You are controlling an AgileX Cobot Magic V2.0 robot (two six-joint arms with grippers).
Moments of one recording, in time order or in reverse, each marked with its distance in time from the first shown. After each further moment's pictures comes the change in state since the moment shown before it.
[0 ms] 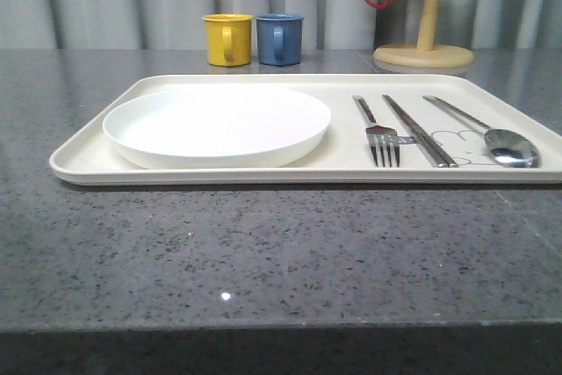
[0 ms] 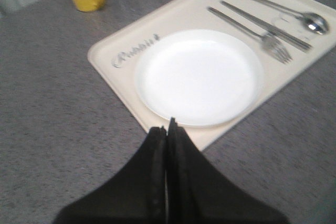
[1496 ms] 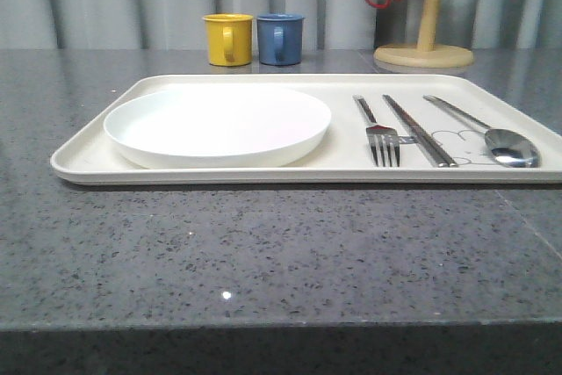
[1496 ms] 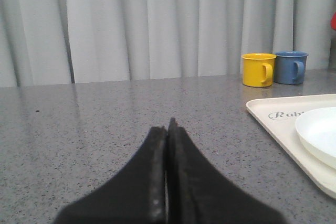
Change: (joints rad) left arm 0.512 -0.628 0.817 -0.098 -0.749 0.000; right arm 0.000 0.000 0.000 0.000 0.000 0.000
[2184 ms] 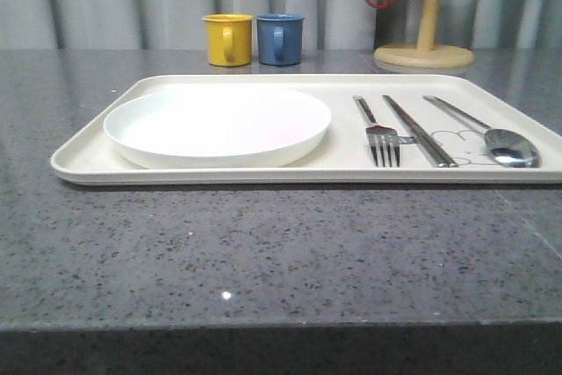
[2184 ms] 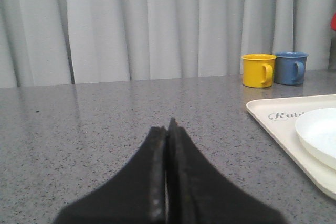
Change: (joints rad) left arm 0.000 0.000 0.000 0.000 -0.002 0.000; right arm -0.147 -0.203 0.296 -0.003 -0.380 0.000
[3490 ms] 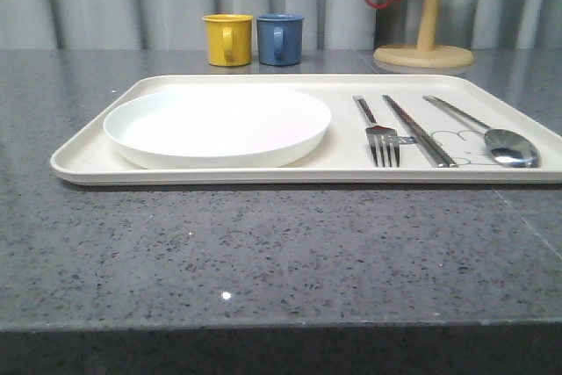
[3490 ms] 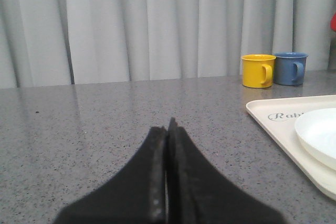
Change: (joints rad) left arm 0.000 0.000 0.000 0.000 -0.002 0.000; right arm -0.213 -0.182 0.550 -0.010 -0.736 0.044
